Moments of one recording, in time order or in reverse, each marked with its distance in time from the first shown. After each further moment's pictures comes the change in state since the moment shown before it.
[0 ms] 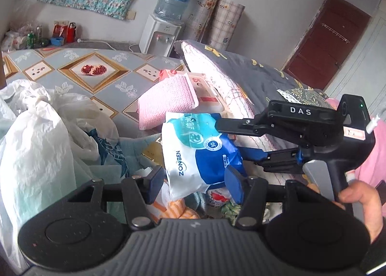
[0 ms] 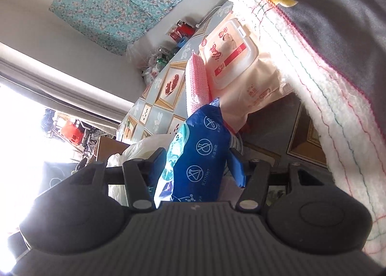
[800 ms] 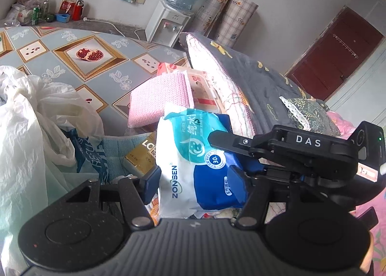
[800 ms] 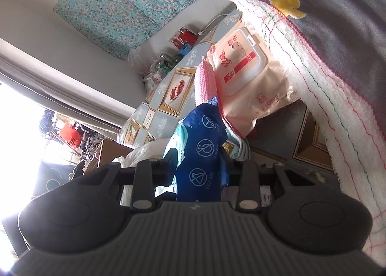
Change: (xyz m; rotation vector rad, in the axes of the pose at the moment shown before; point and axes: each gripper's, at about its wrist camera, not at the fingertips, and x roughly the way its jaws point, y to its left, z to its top) left arm 0.016 -0.009 0.021 -0.104 0.033 -0.015; right arm -0.012 0.018 -0.006 -0.036 -0.057 -0.005
